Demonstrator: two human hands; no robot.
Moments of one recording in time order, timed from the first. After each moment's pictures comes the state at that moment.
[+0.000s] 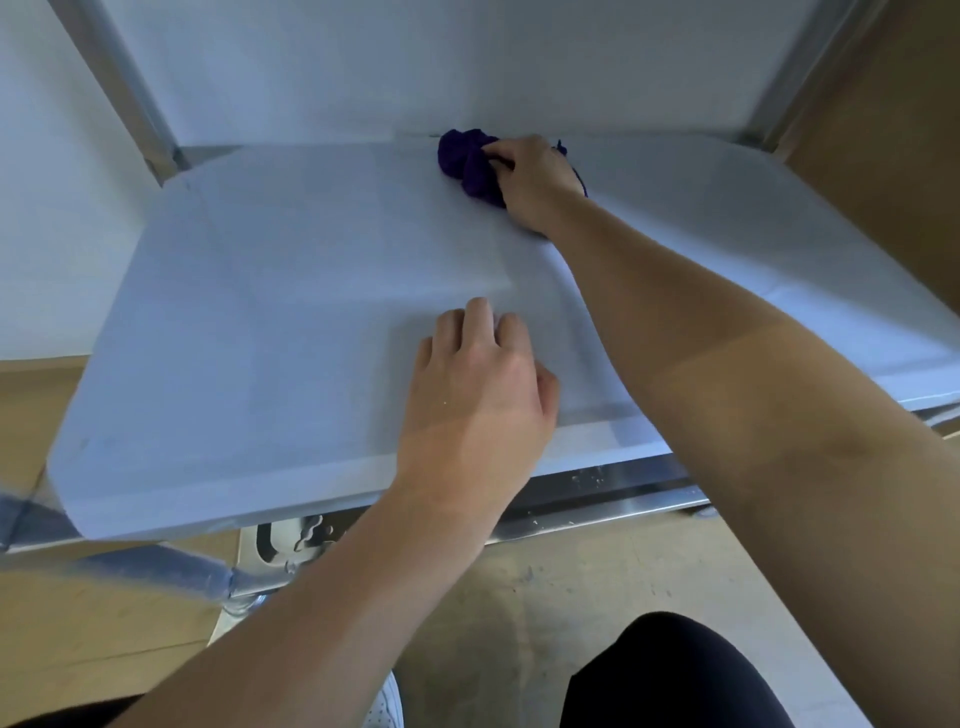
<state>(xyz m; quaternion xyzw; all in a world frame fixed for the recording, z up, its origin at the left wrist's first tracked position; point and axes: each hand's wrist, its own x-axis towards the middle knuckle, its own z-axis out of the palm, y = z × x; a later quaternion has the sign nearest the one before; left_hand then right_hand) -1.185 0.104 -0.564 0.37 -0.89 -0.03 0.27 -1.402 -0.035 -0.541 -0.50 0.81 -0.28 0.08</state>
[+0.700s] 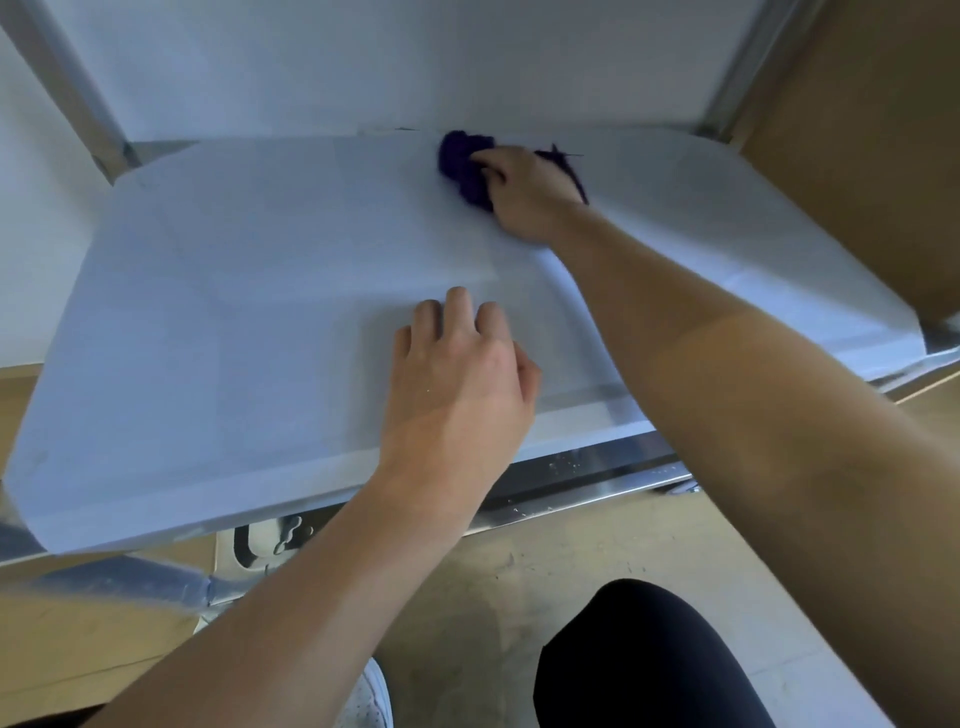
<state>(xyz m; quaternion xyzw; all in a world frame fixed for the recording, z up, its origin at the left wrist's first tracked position) -1.185 0.105 -0.562 0.36 -0.89 -0.01 0.27 -1.413 -0.006 -0.547 -0.53 0.83 -0.19 0.03</state>
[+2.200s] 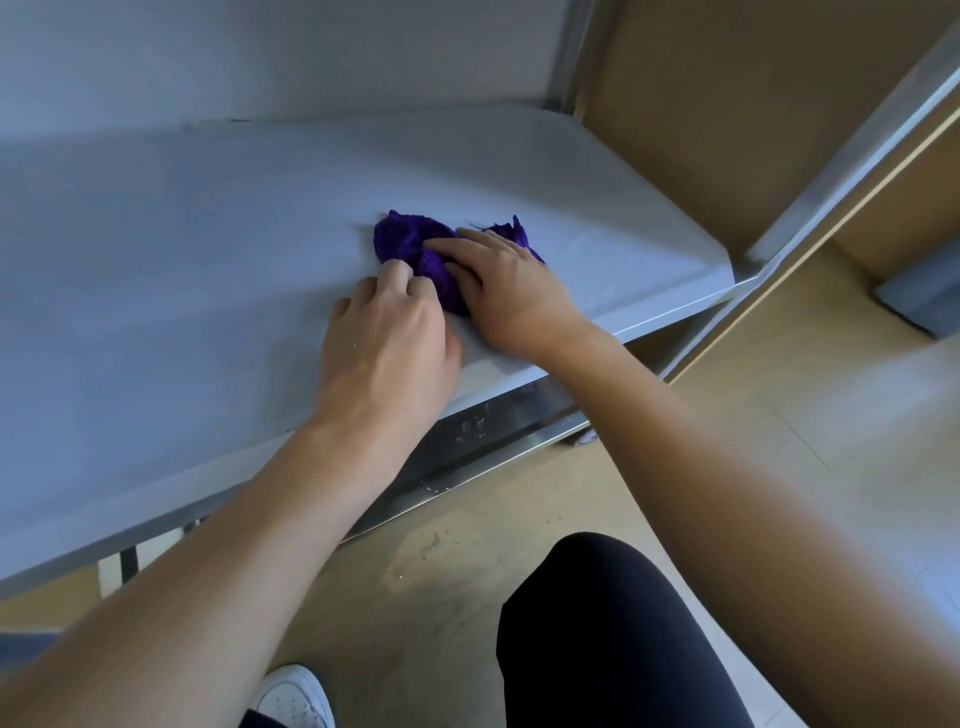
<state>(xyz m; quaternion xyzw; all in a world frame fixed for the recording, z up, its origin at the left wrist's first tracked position) -1.231 0.125 -0.549 0.27 -0.93 -0.04 0.24 -1.374 0.177 -0.558 -0.51 0.83 -0.24 -0.01</state>
